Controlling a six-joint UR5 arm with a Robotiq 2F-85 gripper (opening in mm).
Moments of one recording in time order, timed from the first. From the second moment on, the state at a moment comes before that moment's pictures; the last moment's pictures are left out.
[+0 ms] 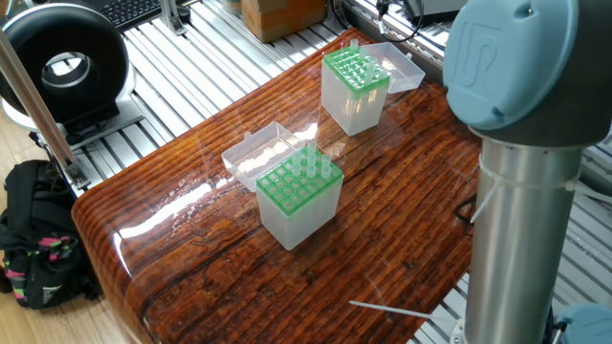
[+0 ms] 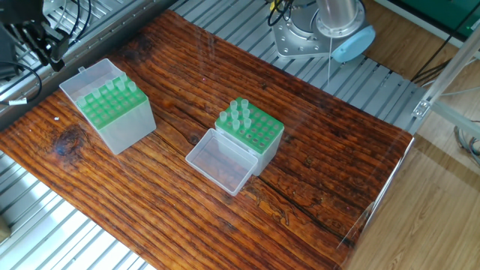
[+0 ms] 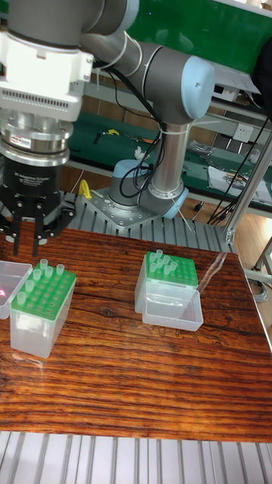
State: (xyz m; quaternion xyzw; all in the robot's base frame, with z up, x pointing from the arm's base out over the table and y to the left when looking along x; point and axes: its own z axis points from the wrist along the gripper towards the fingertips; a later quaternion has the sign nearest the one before) arm 0.645 -0.179 0.257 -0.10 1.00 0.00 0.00
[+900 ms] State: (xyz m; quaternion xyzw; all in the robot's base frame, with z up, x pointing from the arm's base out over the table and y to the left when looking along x) arm 0.596 -0.059 0.254 -0.05 1.00 0.00 -0.01
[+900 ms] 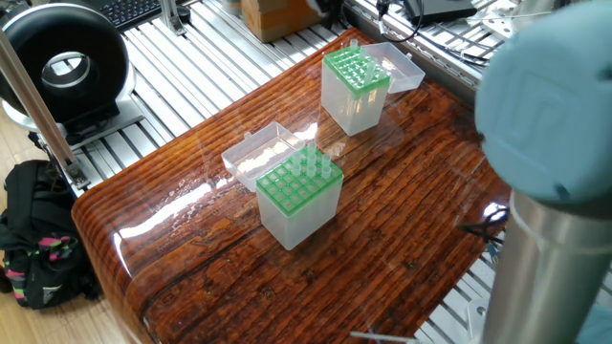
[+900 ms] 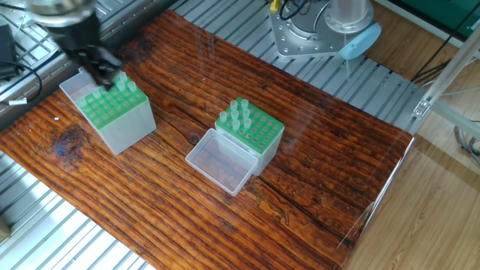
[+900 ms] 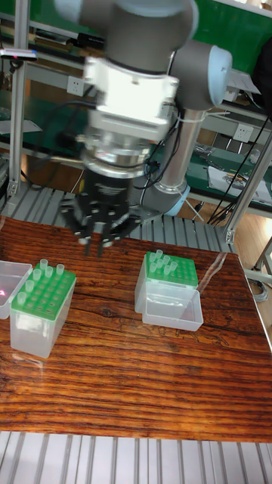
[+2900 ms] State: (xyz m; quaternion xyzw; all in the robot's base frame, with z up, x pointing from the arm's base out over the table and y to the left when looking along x) arm 0.503 0.048 0.232 -0.07 1.00 -0.02 -0.01
